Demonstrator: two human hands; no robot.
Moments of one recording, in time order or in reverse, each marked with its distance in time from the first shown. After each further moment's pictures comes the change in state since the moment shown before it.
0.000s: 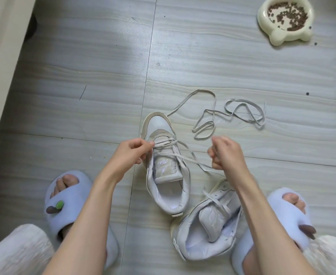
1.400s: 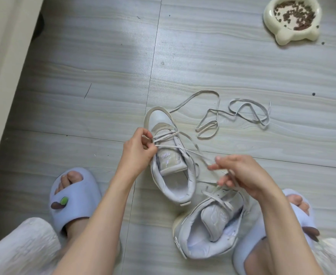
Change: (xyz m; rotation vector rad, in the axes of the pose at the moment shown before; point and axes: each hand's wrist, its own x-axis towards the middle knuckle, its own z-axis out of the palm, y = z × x) left_hand -0.001 -0.001 0.018 0.340 0.289 0.185; right_hand -0.023 -0.001 -0.029 -0.179 -0.219 0.238
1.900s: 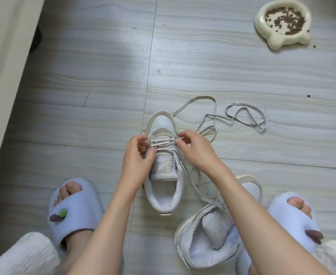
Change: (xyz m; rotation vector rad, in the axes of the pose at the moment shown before) left_hand -0.001 -0.009 0.010 -0.117 0.115 0.035; right_hand 0.053 -0.035 0.070 -0.643 0.180 -0.494
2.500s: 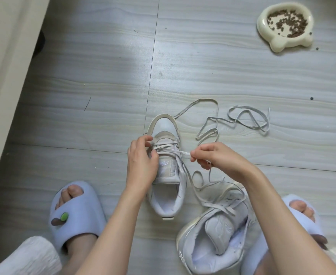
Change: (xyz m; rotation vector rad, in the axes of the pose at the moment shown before) left_hand 0.000 0.012 0.006 0.183 0.050 0.073; right_hand -0.018 0.017 -0.042 0.434 -0.353 0.136
